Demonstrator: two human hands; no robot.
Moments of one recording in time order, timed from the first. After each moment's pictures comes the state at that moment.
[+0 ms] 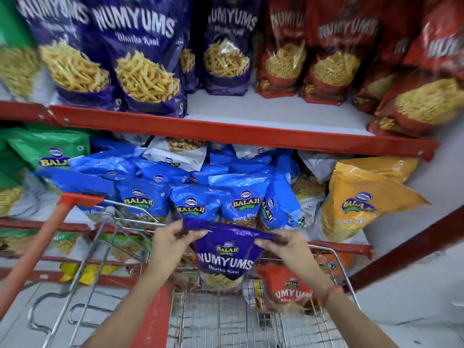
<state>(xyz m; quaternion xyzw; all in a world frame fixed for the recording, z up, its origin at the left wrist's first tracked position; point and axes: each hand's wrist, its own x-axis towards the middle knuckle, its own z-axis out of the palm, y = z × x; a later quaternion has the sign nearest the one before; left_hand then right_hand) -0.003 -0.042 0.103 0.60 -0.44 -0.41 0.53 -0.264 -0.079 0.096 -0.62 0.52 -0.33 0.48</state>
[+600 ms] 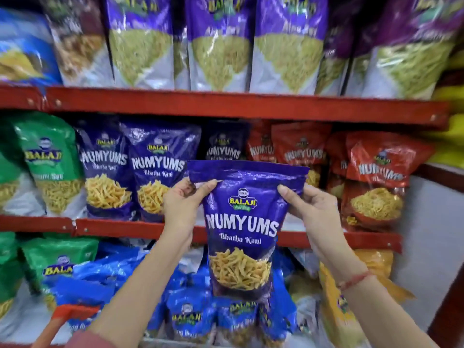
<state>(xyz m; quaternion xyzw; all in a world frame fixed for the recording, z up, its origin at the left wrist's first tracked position) -0.031 -0.132 0.350 0.36 -0.45 -0.33 0.75 -0.250 -0.132 0.351 -0.58 0.29 -0.65 0.39</state>
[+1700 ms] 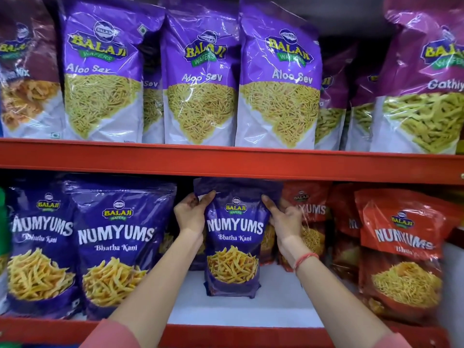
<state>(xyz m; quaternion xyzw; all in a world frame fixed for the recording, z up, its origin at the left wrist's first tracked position) -0.050 -0.337 0.404 0.35 -0.37 -0.35 0.79 -0.232 -0.359 0.388 -0.49 0.33 -0.71 0.39</state>
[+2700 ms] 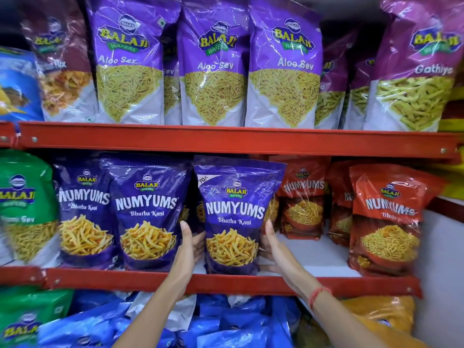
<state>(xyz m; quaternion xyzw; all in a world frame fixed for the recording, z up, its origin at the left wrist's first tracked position) -0.020 -0.220 0.301 0.48 -0.48 -0.44 0.59 -0.226 -0.252 0.299 -0.58 0.47 -0.42 0.52</state>
